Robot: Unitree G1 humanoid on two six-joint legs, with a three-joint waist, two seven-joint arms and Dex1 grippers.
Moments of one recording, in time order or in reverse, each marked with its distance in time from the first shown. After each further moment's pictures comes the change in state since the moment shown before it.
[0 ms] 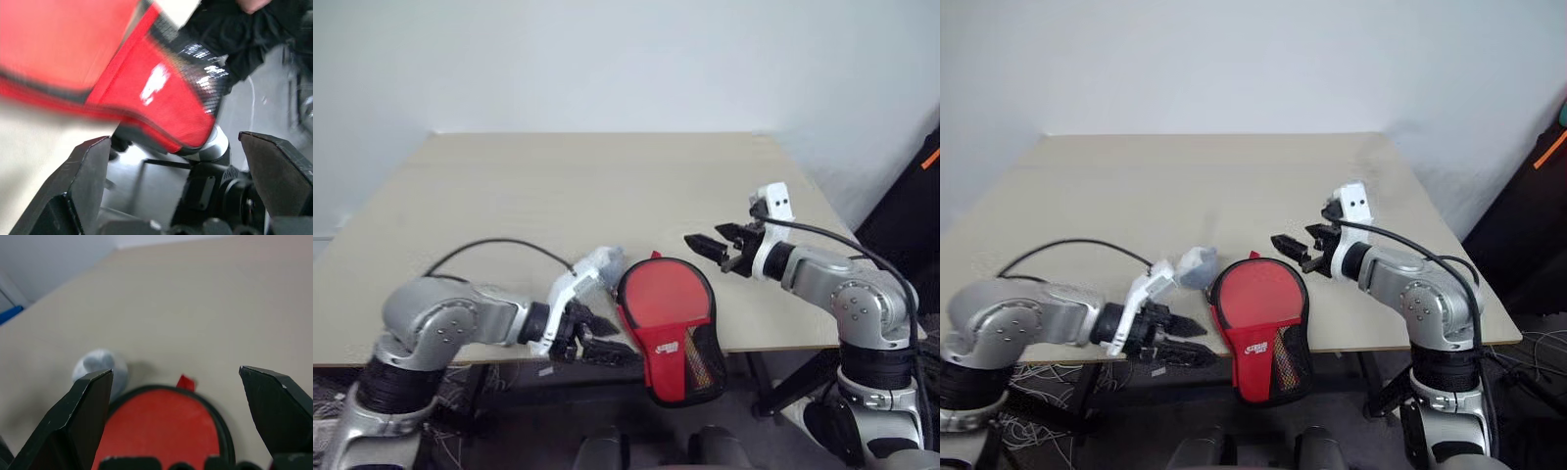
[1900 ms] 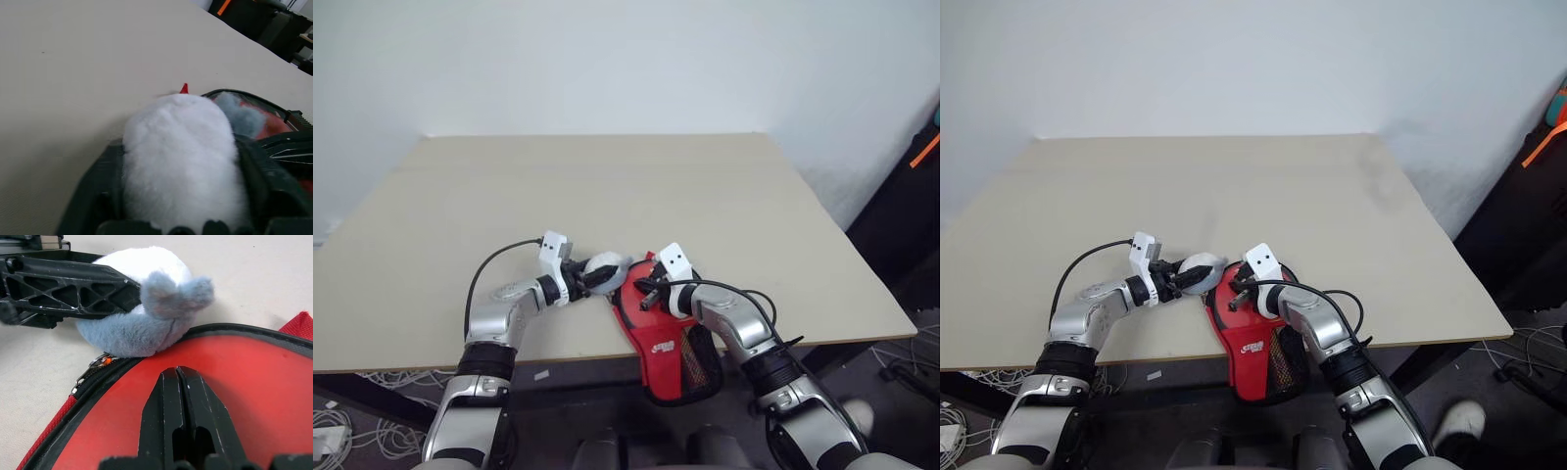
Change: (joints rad) left arm -0.036 -0.436 0.084 0.896 0.622 -0.968 -0.068; right arm -0.003 0.306 0.387 0.590 -0.494 -0.586 0.189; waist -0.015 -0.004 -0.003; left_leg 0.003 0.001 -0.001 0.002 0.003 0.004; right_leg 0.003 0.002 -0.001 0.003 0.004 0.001
